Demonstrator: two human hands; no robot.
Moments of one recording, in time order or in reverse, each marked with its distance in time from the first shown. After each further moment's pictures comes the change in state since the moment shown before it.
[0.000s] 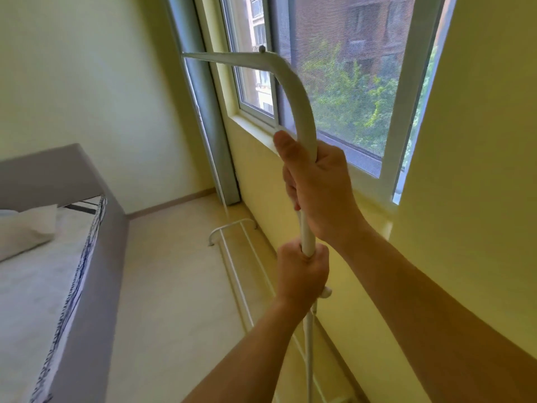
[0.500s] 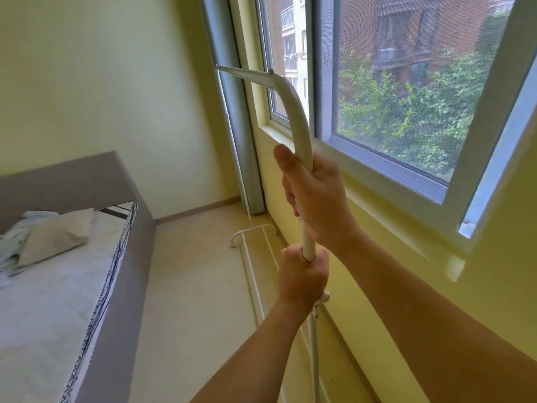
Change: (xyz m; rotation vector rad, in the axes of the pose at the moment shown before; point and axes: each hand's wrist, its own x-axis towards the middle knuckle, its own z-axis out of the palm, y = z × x) left_hand 0.086 -0.048 -0.063 0.164 0.097 -0.017; right_hand 0.069 0.057 0.076 0.028 -0.054 -0.021
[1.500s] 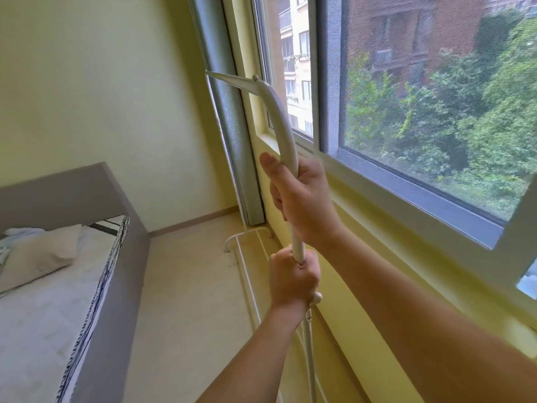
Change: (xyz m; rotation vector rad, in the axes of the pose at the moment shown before) left_hand 0.143 -0.056 0.027 0.151 0.129 0.087; right_hand 0.141 0.094 0.009 0.049 -0.055 -0.069
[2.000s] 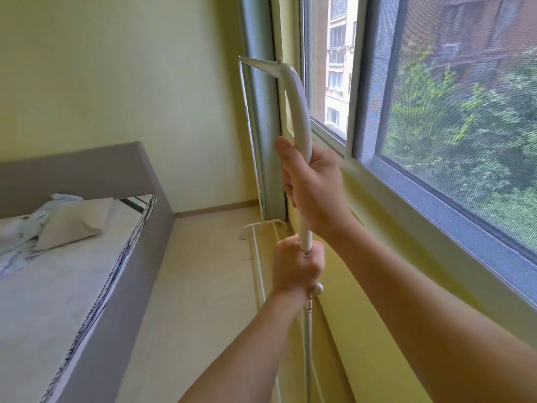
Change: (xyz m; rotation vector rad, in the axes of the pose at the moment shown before) left_hand 0.077 -0.027 0.052 0.071 0.045 -0.044; right_hand 0.079 0.050 -0.030 0.032 -0.076 0.038
